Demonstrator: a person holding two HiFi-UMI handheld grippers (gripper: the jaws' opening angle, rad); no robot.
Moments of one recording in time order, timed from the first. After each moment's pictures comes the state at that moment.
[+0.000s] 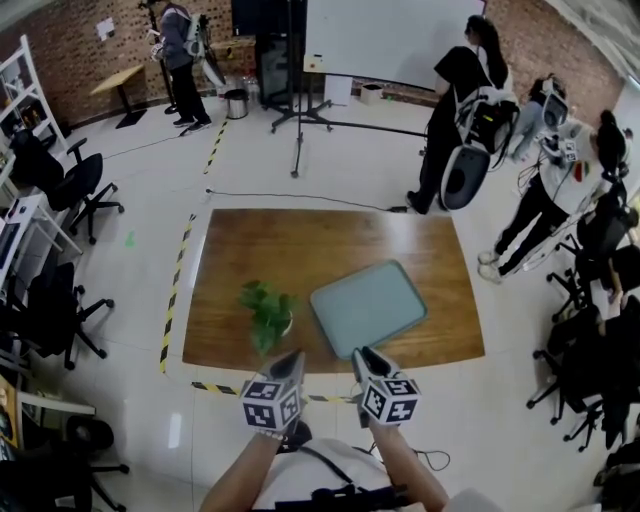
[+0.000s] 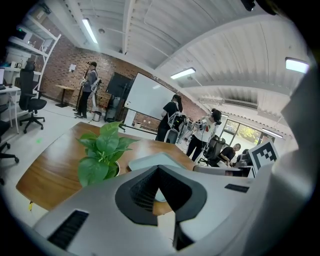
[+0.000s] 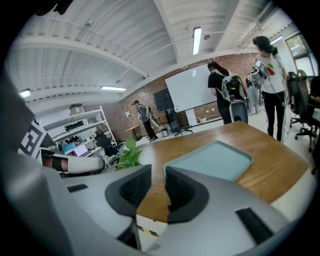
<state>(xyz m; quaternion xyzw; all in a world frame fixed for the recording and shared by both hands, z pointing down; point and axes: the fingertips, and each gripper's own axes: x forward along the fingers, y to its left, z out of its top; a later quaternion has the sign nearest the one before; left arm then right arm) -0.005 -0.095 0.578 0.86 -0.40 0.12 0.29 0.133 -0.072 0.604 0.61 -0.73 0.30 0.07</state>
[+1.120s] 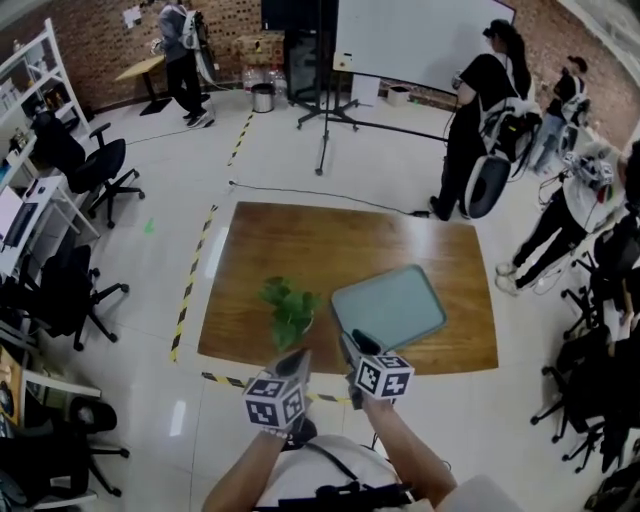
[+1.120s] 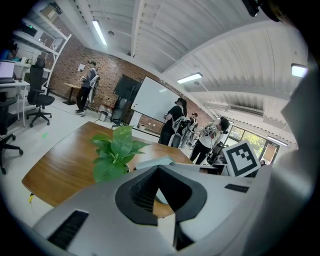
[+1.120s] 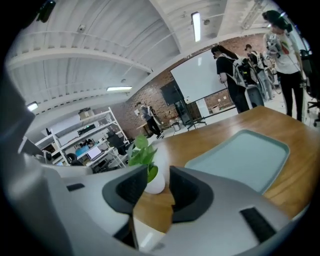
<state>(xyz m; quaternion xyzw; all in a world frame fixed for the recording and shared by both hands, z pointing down) -0.030 -0.102 0.574 0.85 -0.42 0.10 0.31 0.077 -0.136 0.626 0.54 -0.76 0.34 0.05</state>
